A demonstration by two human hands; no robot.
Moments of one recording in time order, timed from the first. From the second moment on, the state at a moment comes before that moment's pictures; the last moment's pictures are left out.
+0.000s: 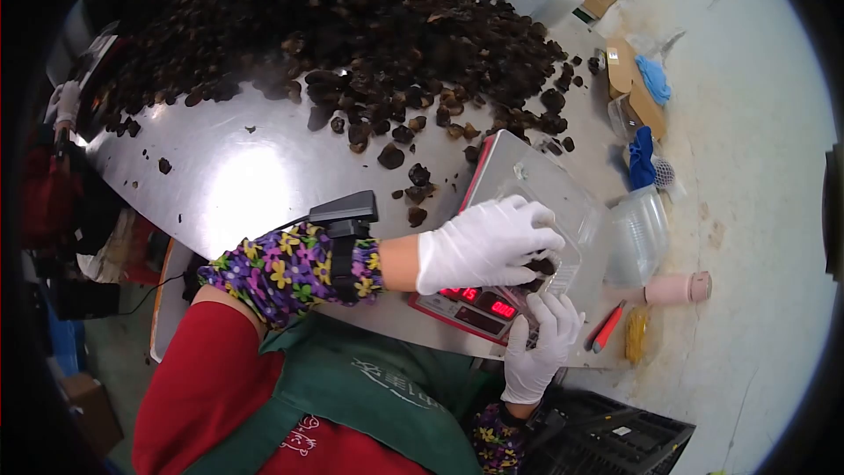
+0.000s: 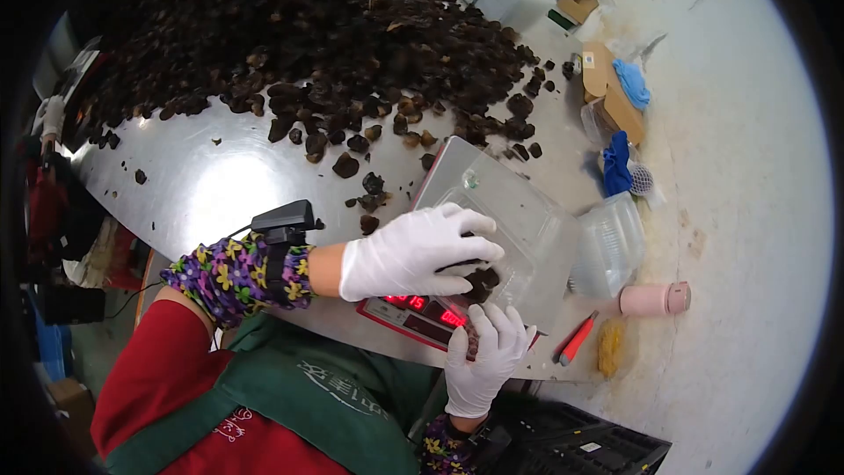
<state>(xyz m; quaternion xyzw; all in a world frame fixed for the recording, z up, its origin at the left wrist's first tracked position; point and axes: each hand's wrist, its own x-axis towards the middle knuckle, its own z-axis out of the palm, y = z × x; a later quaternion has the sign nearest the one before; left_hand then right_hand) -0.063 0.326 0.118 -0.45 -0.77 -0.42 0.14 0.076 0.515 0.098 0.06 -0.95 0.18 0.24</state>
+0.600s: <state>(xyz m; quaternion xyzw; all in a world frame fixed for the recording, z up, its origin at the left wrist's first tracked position) -0.085 0.224 -0.001 -0.39 -0.88 -0.25 0.06 0.076 0.532 0.094 0.08 -0.94 0.19 0.28</state>
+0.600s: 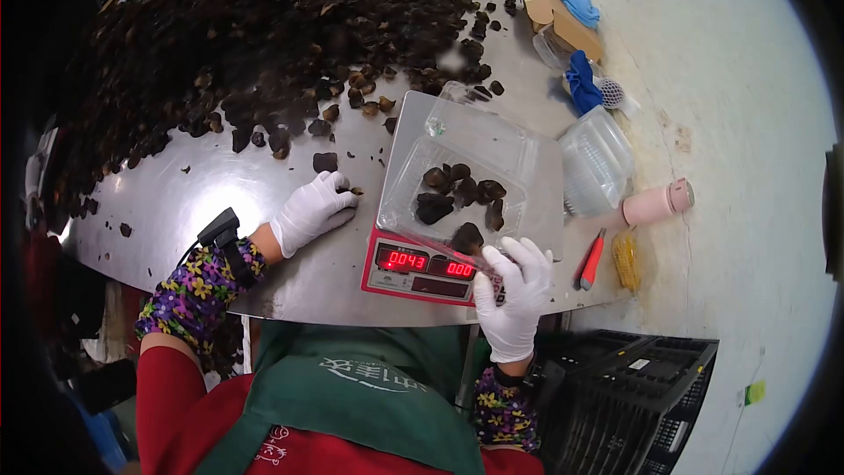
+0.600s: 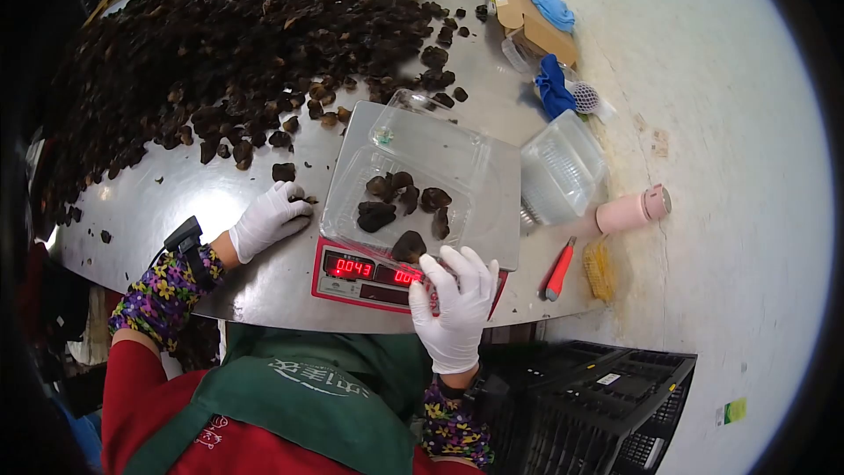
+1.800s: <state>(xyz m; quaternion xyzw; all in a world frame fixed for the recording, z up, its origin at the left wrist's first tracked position) -0.087 0.291 0.091 -0.38 -0.77 -0.48 0.20 0.028 0.491 0.139 0.19 -0.95 0.05 0.22</state>
